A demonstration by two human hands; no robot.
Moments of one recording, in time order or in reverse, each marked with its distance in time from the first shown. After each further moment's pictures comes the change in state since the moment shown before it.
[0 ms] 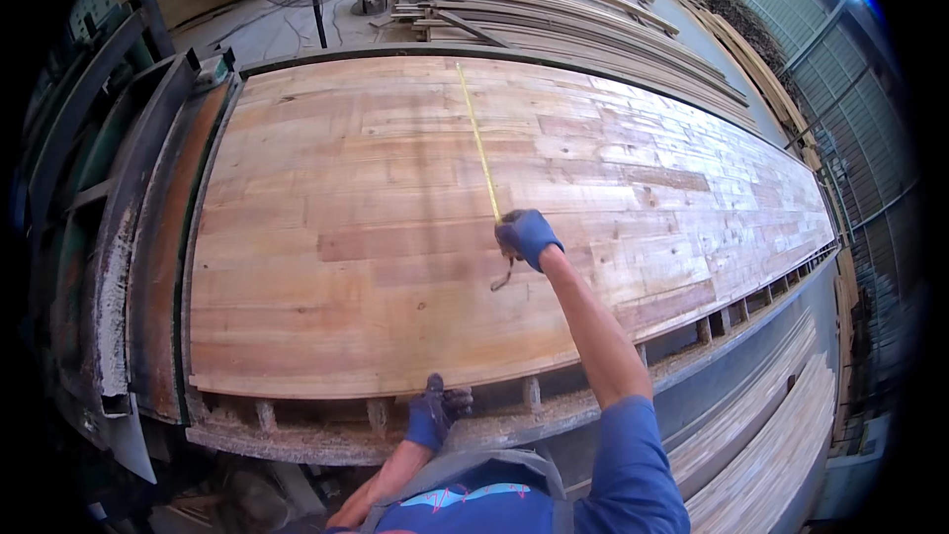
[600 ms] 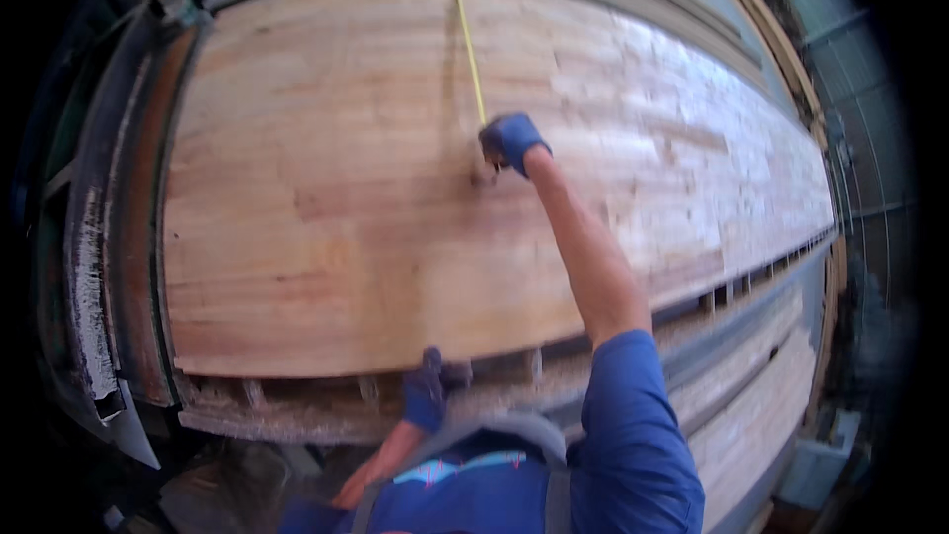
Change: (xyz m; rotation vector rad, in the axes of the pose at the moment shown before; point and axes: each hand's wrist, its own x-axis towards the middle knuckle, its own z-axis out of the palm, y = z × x) left_hand -0.006 -0.001 0.007 0.005 0.074 0.104; right_hand 0.129 0.005 -0.004 -0.786 -0.176 -0.633
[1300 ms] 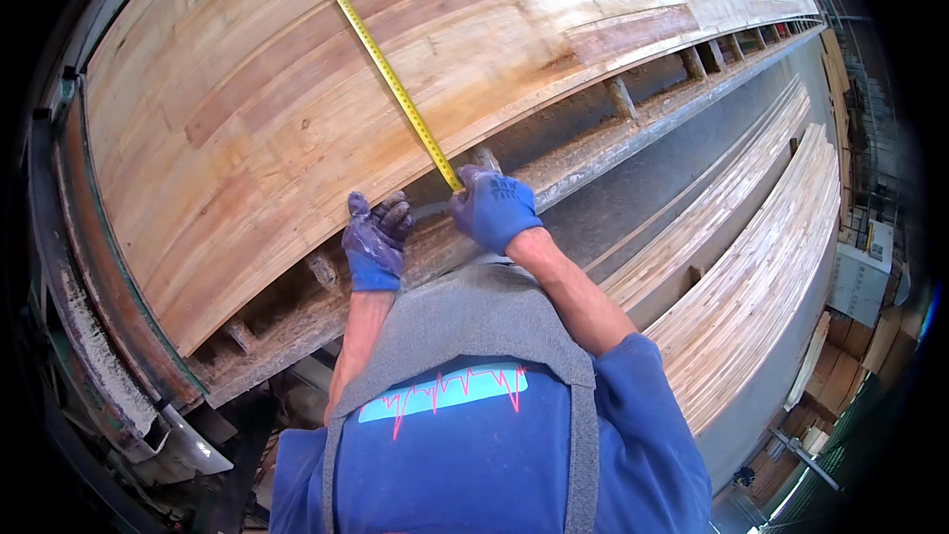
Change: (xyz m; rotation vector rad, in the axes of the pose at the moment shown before) left_hand 0.012 0.009 -0.012 -0.033 -0.068 -0.116; right_hand -0.346 -0.238 0.110 0.222 0.101 0.852
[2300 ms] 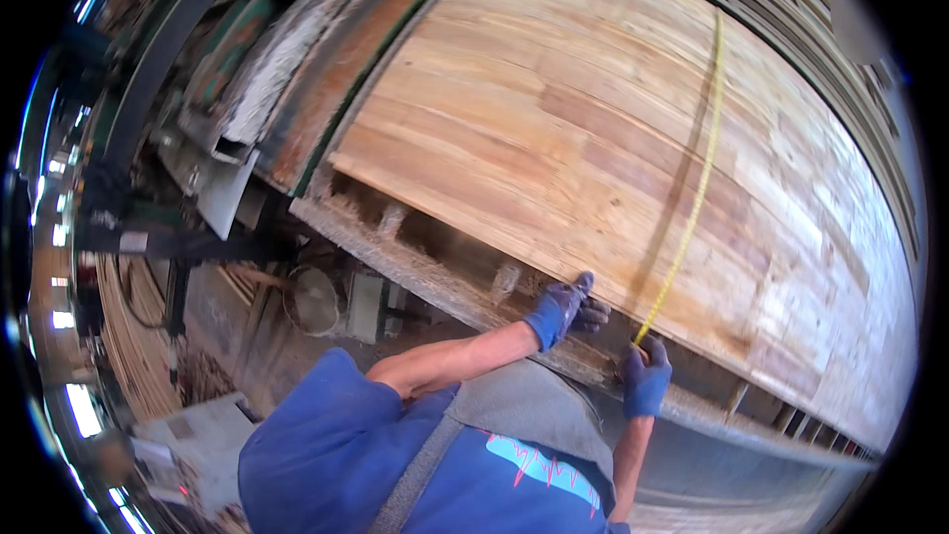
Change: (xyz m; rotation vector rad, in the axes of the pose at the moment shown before) left_hand 0.002 -0.017 0.012 -0.065 0.040 0.055; right_hand 0.000 0.029 0.008 0.609 -0.112 -0.107
